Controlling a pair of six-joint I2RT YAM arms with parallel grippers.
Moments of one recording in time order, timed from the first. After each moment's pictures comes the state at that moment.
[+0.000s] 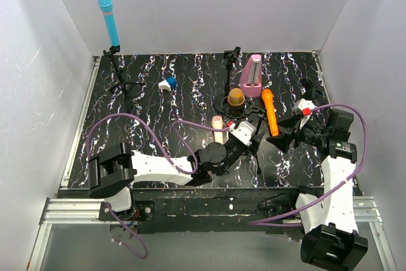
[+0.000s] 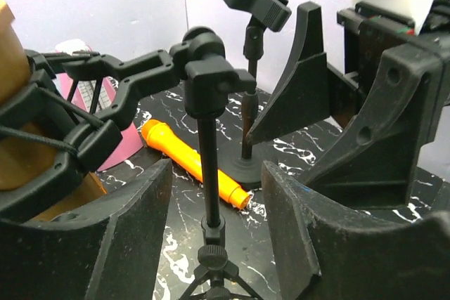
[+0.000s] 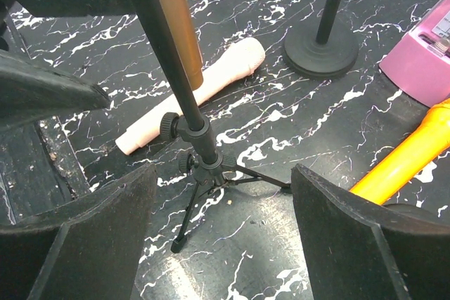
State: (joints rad) left arm -1.34 1.64 0.93 0.93 -0.55 0.11; right arm -0.27 0.79 0.71 -0.67 -1.21 -0.63
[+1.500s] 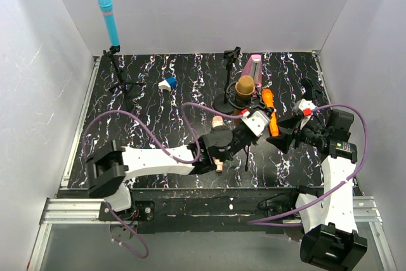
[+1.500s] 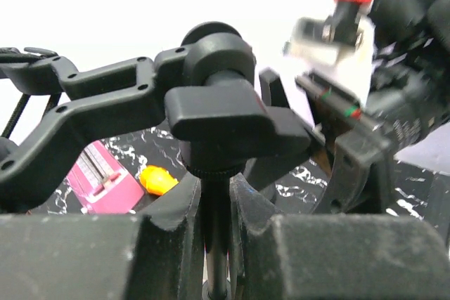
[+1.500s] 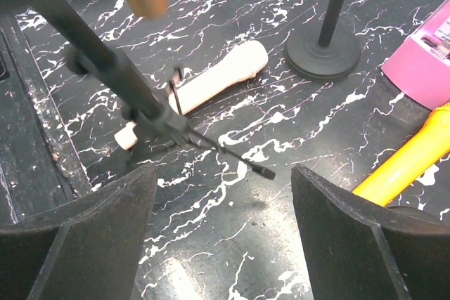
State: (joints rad) left arm -1.29 1.67 1.13 0.73 -0.35 0.22; right arm -0.28 0.79 0.71 -0.67 -1.22 -0.64
